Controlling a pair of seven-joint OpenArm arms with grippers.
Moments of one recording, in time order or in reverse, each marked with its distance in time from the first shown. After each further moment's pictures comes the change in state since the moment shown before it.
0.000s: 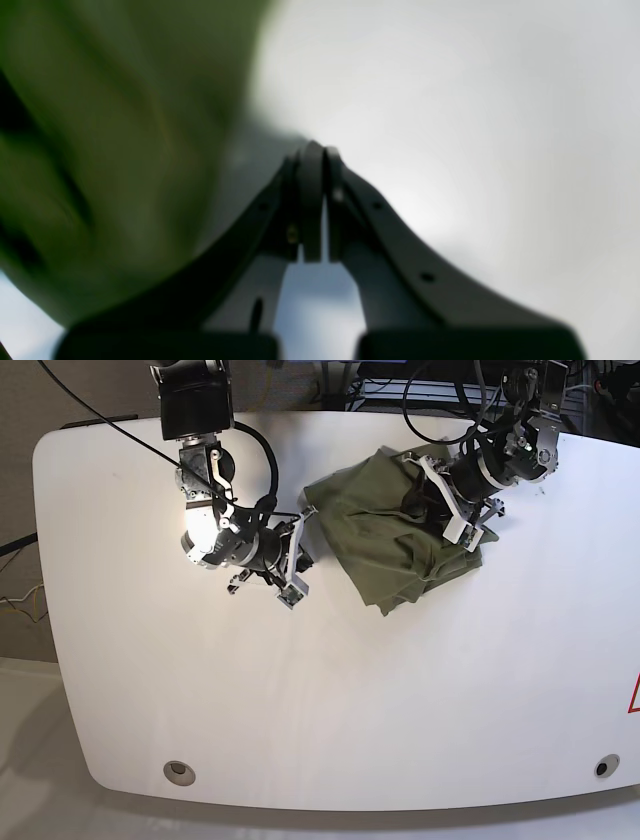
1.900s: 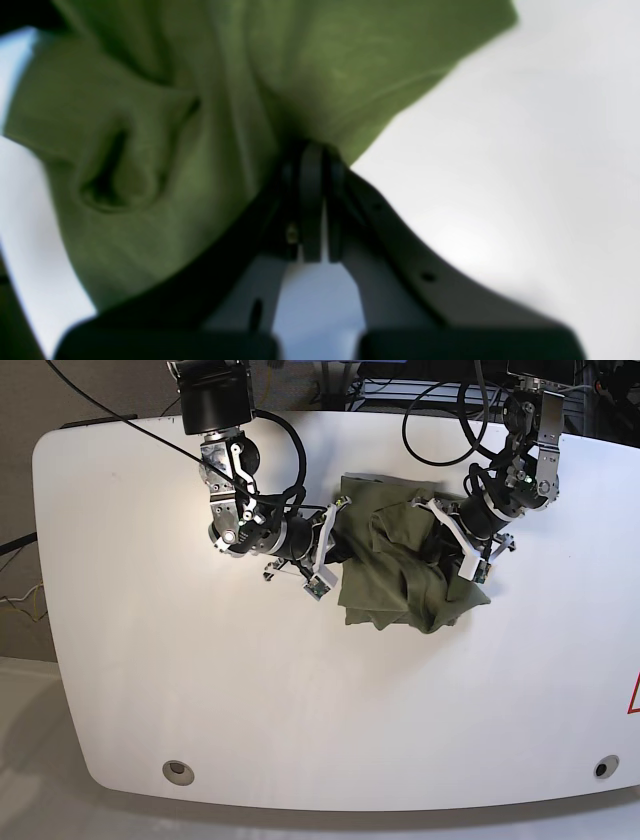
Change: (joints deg) left arm -8.0 1.3 -1.1 -7.4 3.3 -1.1 -9.4; right arm -1.3 -3.9 -0.8 -2.8 3.0 -0.6 5.7
